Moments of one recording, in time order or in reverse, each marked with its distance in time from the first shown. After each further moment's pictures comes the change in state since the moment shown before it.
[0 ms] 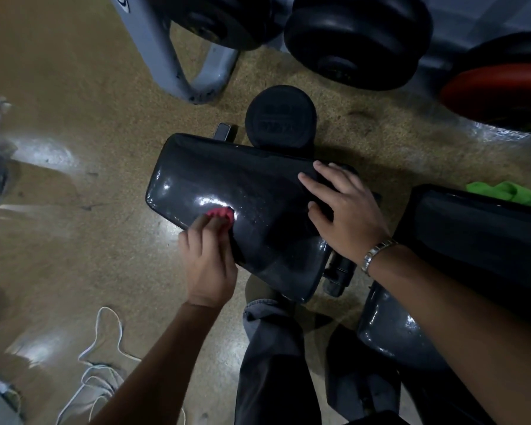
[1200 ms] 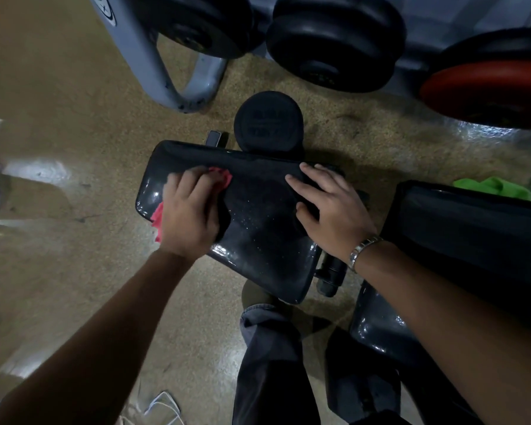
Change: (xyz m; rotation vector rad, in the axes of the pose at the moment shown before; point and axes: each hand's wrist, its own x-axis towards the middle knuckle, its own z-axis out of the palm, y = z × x) left_hand 0.097 -0.001 -0.016 0.037 -0.192 0.224; right_hand -0.001 -0.001 0.002 0.018 0.024 -0.004
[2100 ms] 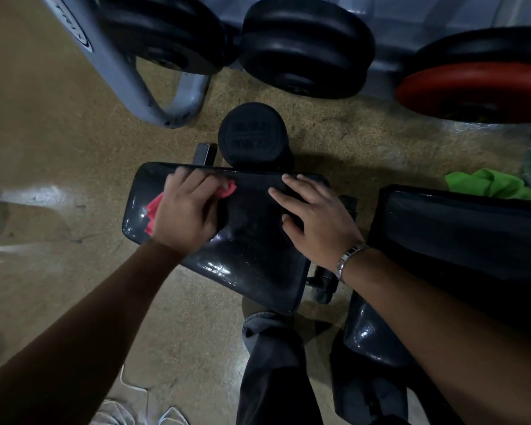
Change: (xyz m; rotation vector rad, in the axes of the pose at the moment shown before) left_hand 0.044 0.007 -0.001 0.047 -0.159 0.177; right_hand 0.002 0.004 -0.001 -0.038 -0.061 0.014
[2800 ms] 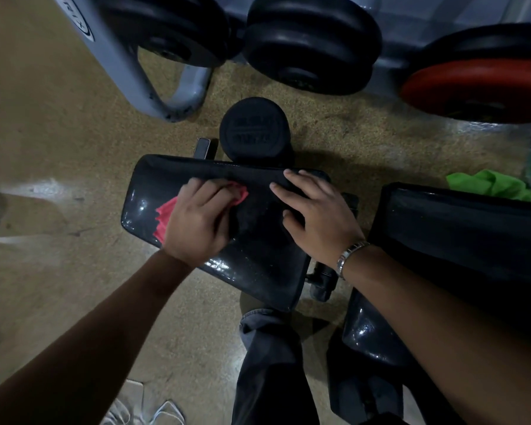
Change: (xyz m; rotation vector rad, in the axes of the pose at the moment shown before) left_hand -0.017 0.016 0.012 -0.054 0.029 0.071; right_hand 0.000 -0.002 -0.001 0.017 0.025 -0.001
